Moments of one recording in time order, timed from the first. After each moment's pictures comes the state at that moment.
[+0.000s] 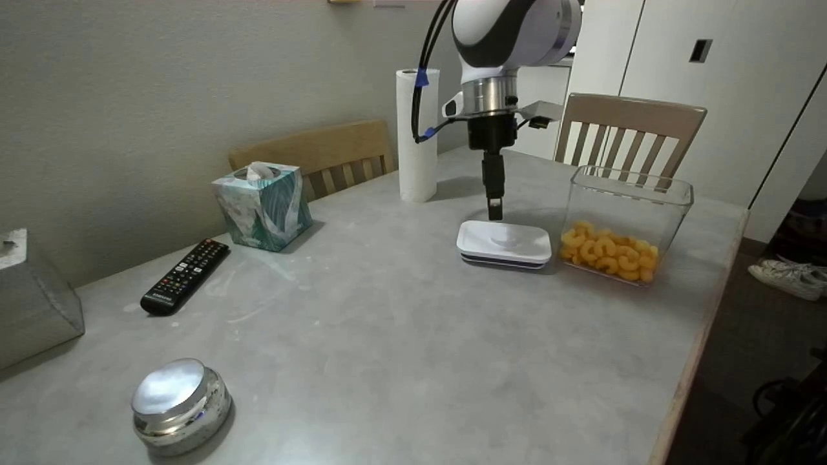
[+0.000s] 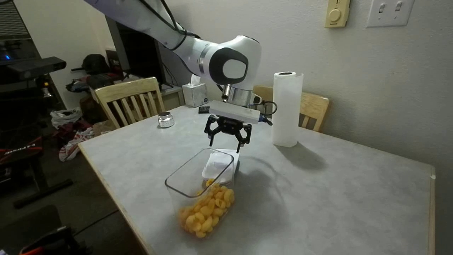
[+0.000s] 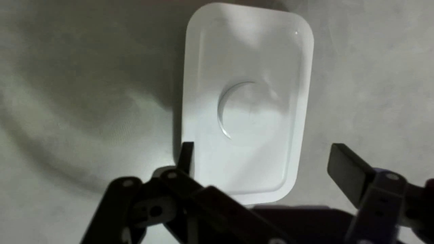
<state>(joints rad) -0.12 0.76 0.03 -1.49 0.09 2.00 -0.79</state>
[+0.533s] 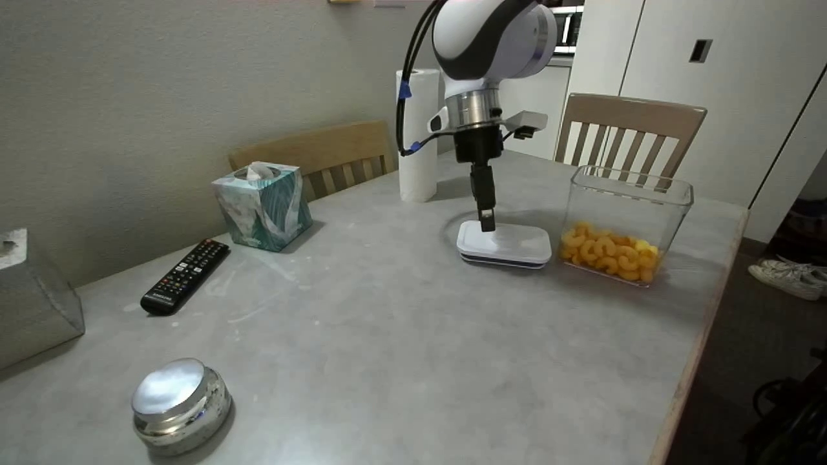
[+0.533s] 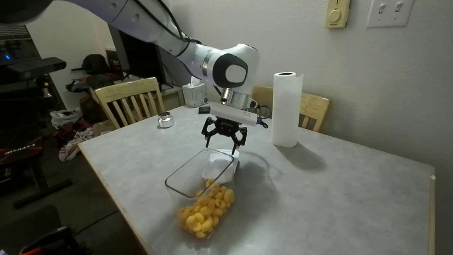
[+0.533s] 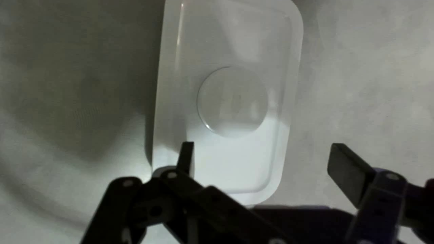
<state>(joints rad) -0.12 0.84 0.07 -1.38 0.07 1.90 -0.80</state>
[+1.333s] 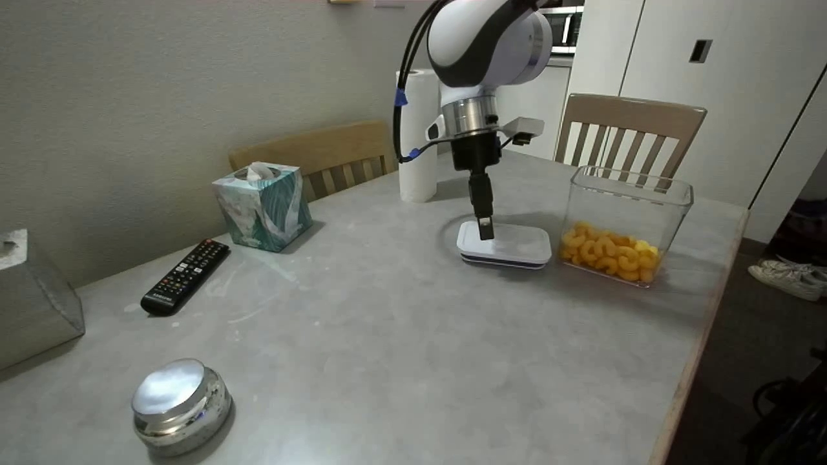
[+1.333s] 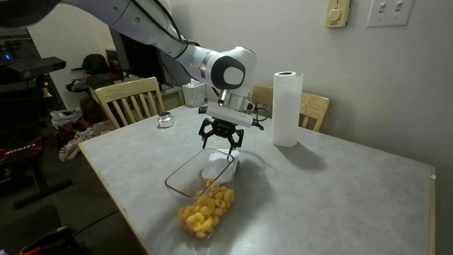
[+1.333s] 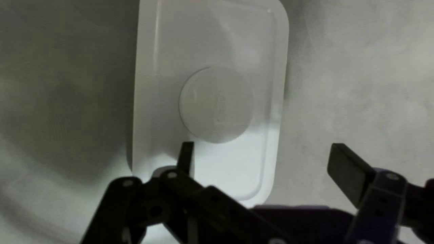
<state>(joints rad) -0.10 0.86 0.07 -1.38 0.07 1.88 -0.75</state>
